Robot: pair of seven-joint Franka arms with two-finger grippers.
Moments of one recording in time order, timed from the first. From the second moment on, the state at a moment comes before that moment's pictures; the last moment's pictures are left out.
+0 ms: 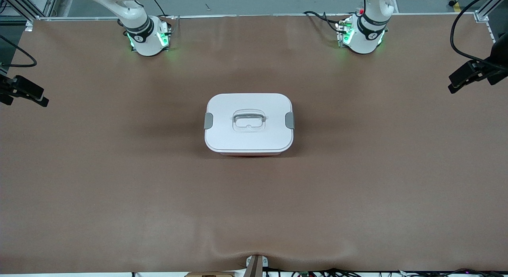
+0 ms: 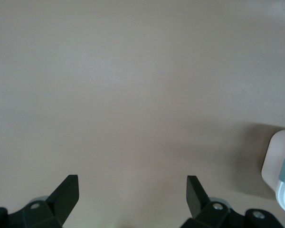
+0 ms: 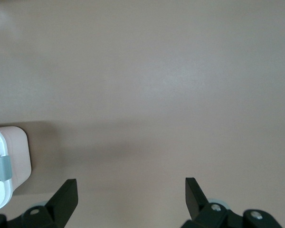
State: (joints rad) left arm -0.06 -0.01 -0.03 -1.45 0.08 1.45 -0.23; right arm 0.01 0.02 -0.08 -1.50 0.02 1.56 0.00
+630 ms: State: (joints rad) left arm -0.08 -0.03 0.00 -1.47 0.08 1.45 -0.23; right arm 0.01 0.02 -0.09 -1.50 0.02 1.56 0.00
